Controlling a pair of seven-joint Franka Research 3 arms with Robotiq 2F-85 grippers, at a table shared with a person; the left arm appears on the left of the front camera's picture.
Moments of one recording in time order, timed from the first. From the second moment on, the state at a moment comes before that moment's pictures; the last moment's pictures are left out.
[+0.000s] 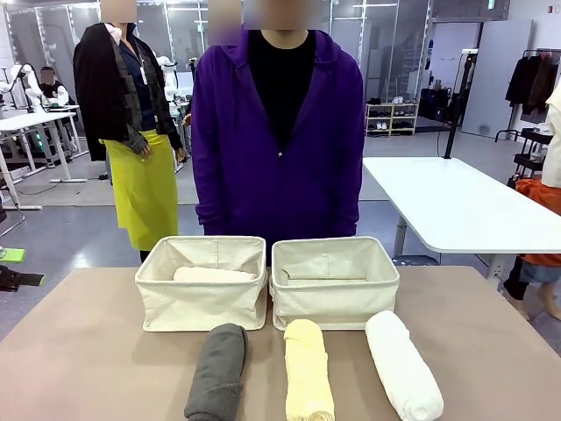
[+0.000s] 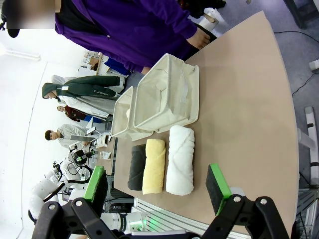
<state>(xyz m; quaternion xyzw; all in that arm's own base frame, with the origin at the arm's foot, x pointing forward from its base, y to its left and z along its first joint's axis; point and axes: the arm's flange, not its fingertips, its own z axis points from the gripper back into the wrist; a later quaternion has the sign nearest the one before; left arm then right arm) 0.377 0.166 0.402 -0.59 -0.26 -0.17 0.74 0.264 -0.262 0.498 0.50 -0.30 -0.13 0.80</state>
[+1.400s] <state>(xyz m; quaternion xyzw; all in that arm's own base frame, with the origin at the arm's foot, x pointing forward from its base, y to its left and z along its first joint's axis) 0.376 0.167 0.406 -0.59 -0.26 -0.17 0.74 0.264 -0.262 0.498 0.50 -0.30 -0.13 0.80</state>
